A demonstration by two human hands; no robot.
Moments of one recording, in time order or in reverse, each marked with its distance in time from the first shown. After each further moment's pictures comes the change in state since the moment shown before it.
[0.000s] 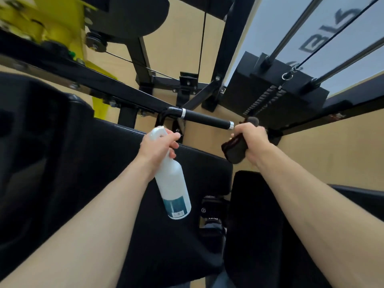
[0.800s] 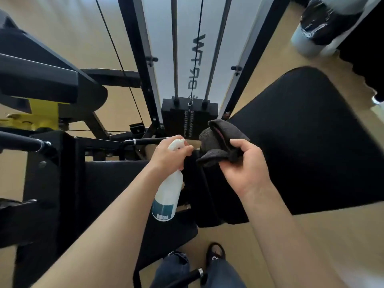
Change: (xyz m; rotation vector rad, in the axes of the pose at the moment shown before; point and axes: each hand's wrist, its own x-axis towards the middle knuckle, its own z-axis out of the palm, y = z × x) left_hand -0.300 0.068 0.081 0.500 -0.409 0.520; right_hand -0.400 0.061 -0.177 1.190 -0.125 -0.203
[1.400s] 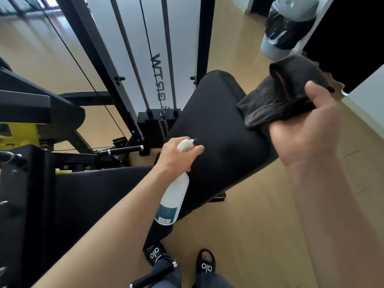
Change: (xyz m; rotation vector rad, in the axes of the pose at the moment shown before) left_hand -0.090 0.094 0.144 0.121 -0.014 0.147; right_hand -0.114 -0.203 -0.088 0.248 -0.207 -0.606
